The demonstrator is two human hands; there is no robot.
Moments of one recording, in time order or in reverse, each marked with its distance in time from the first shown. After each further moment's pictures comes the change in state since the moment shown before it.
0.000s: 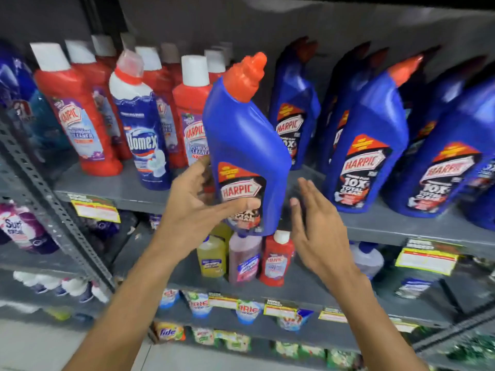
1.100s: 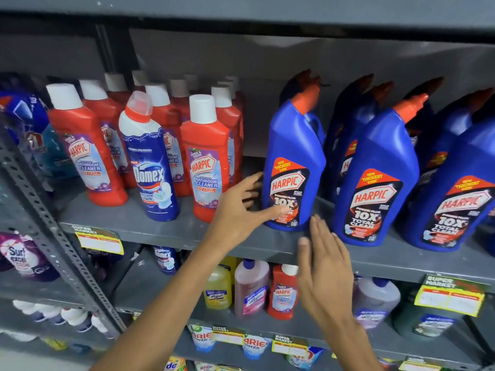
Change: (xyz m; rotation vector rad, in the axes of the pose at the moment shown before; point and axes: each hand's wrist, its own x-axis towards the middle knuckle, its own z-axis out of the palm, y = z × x) left_hand 0.070 -0.035 0.039 0.281 -0.083 -0.177; right_hand -0.010 0.005 0.035 0.015 0.179 0.125
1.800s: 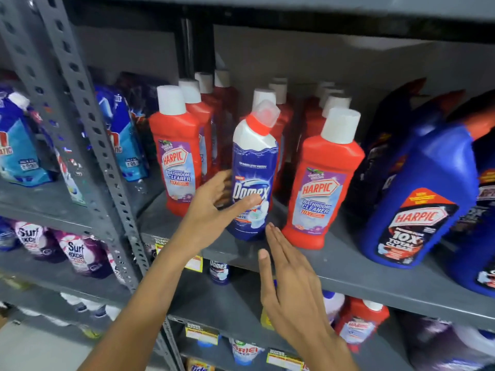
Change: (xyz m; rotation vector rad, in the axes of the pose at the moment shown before) left_hand 0.004 -0.068 -0.216 -0.079 0.124 0.018; right_hand -0.002 -0.190 0.118 0.056 -0.324 -0.226
